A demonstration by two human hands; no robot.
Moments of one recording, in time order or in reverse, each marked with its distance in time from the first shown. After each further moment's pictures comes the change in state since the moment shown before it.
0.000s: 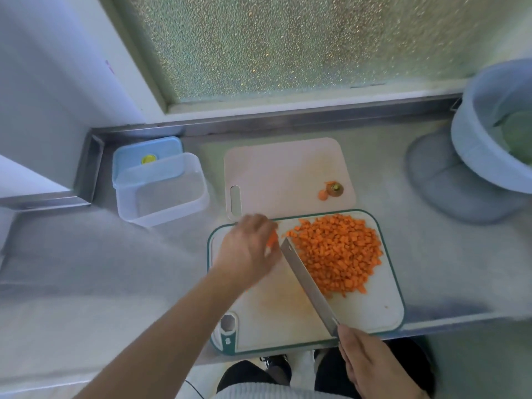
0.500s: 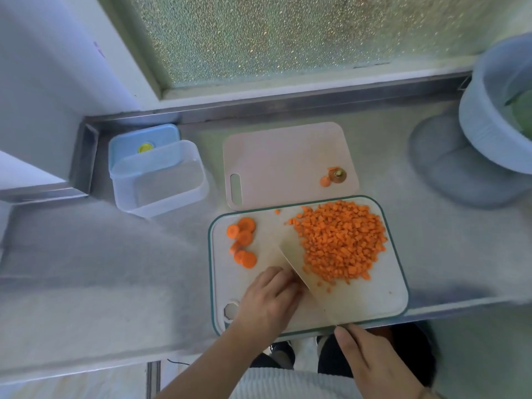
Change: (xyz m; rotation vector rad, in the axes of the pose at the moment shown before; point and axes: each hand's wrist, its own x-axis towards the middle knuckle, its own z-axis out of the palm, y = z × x) left_hand -0.098 0.034 0.044 -0.171 0.003 0.216; right_hand -0.009 -0.009 0.003 -0.244 -0.057 -0.092
